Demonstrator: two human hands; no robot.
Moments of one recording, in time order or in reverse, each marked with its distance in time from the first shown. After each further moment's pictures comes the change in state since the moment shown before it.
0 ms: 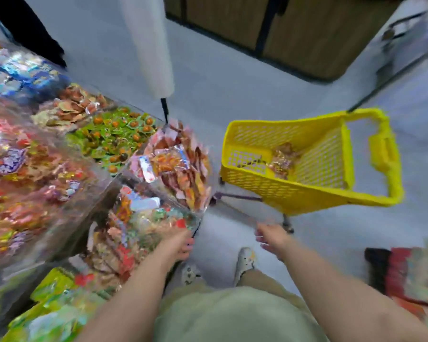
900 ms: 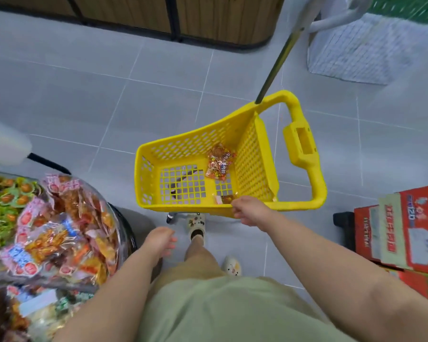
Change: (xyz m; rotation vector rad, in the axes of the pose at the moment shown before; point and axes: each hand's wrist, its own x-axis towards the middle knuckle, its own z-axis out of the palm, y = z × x) left_hand 0.085 0.127 0.212 0.434 0.052 0.007; right_hand 0.116 -0.068 -0.211 0.119 -0.043 0.043
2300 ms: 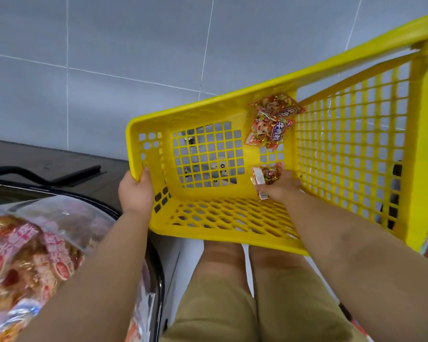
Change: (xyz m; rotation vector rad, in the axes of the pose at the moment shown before) left_hand 0.230 0.091 -0.078 0.046 0.471 0.077; right_hand 0.291 0.041 0.061 -0.478 0.135 0.513
